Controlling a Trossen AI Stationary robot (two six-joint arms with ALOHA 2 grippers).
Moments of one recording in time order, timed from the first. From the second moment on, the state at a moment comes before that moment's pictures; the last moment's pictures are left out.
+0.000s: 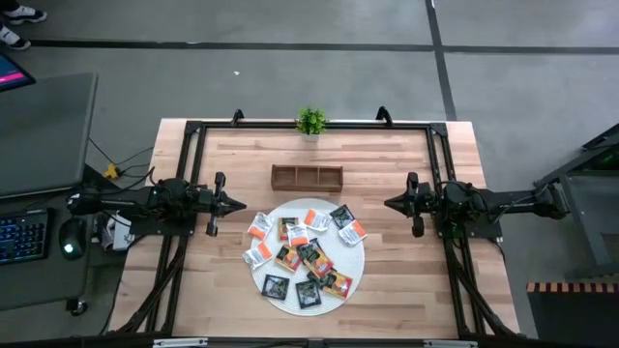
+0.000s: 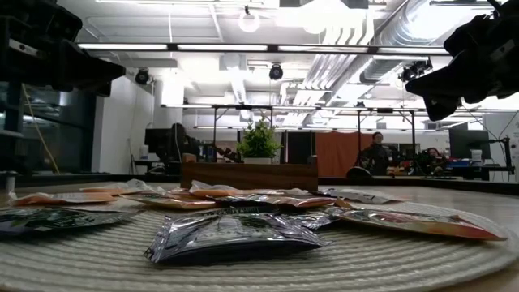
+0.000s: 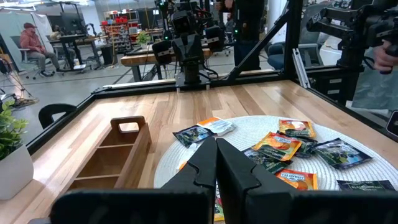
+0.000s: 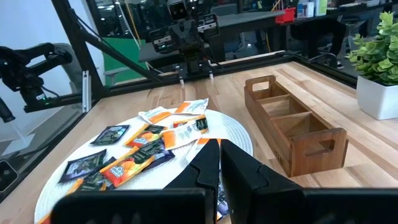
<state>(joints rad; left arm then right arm) -0.05 0.06 0.01 0.01 0.01 0.10 0.02 0.14 0.01 0.04 0.07 0.20</state>
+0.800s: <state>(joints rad) -0.05 0.06 0.01 0.01 0.01 0.10 0.02 0.14 0.01 0.03 0.06 0.20</state>
